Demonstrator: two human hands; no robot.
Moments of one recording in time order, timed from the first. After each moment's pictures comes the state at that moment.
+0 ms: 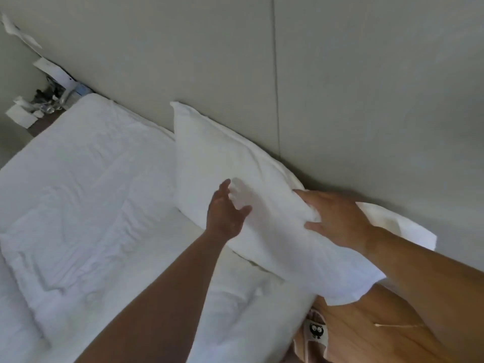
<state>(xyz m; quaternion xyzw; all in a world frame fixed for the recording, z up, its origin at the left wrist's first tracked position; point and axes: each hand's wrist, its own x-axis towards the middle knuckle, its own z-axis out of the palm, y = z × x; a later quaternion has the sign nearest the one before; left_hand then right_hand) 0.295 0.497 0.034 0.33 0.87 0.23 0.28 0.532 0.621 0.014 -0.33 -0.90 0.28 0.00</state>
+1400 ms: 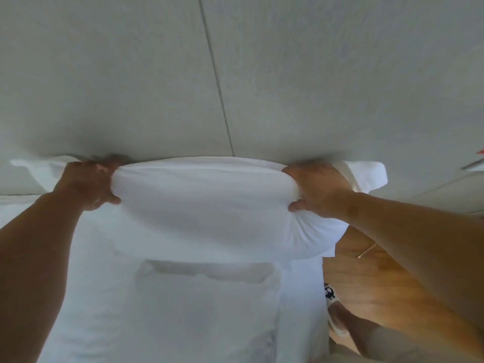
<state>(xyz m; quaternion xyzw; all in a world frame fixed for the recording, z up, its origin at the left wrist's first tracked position) 0.048 0.653 0.074 0.68 0.68 -0.27 0.04 0.487 0.613 0.028 -0.59 -0.78 0.18 -0.06</state>
